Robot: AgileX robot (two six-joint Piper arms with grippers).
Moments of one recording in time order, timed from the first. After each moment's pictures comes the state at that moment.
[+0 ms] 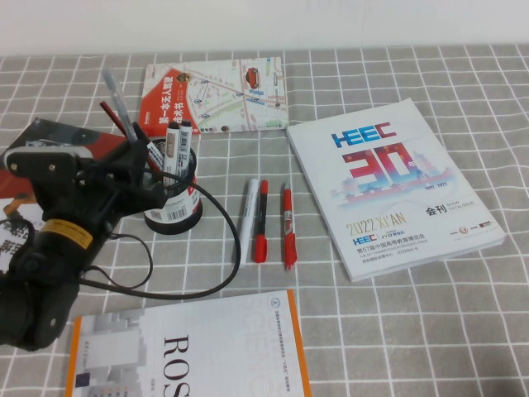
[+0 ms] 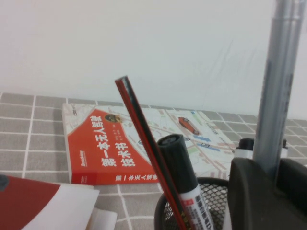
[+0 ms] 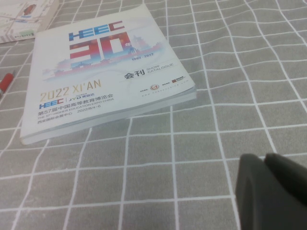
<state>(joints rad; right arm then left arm) 0.04 -0.02 0.03 0.16 0.38 0.04 -0.25 1.76 -0.58 0.14 -1.07 -0.24</state>
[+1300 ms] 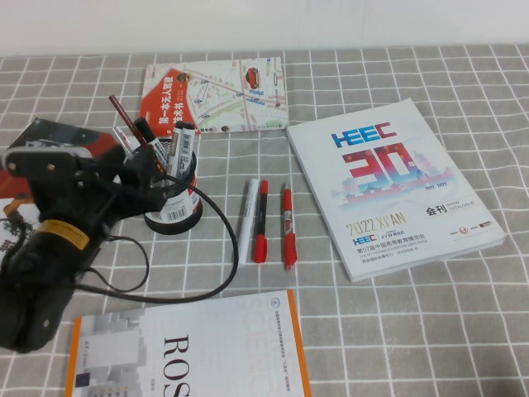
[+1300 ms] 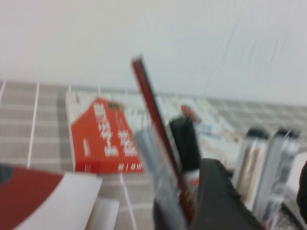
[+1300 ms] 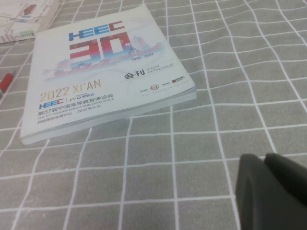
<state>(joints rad) 0.04 -0.02 0.03 0.16 0.38 0.04 -0.25 1.72 -0.57 0.14 -1.00 -0.24</state>
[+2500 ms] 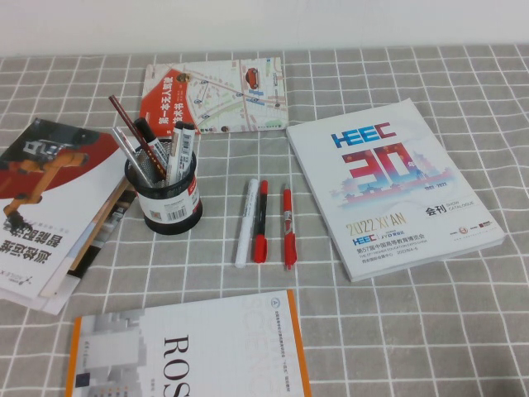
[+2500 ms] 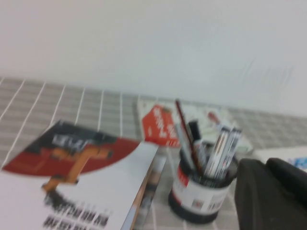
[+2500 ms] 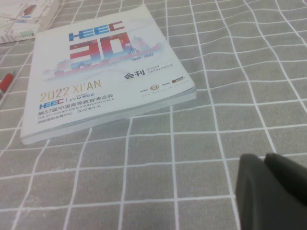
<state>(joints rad) 0.04 -0.02 0.03 0.16 0.38 0.04 -0.25 0.32 -0.44 0.23 0.34 -0.38</state>
